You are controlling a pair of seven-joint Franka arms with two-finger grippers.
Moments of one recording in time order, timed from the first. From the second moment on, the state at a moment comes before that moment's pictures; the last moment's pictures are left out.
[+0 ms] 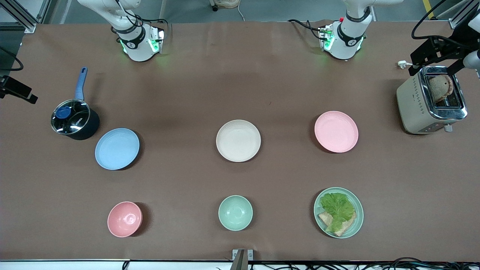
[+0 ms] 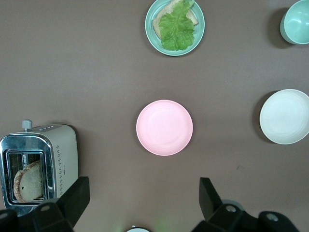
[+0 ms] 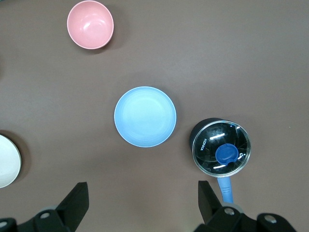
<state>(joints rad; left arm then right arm) -0.09 -0.06 -0.04 -1.43 -0.02 1.41 -0.12 -0.08 0.00 -0.04 -1.51 0.02 1.50 0.09</state>
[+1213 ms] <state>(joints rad) -0.07 0.00 0.10 -1.70 -0.07 1.64 0.07 -0.08 0.05 -0.05 -1.52 0.02 1.56 -0.01</state>
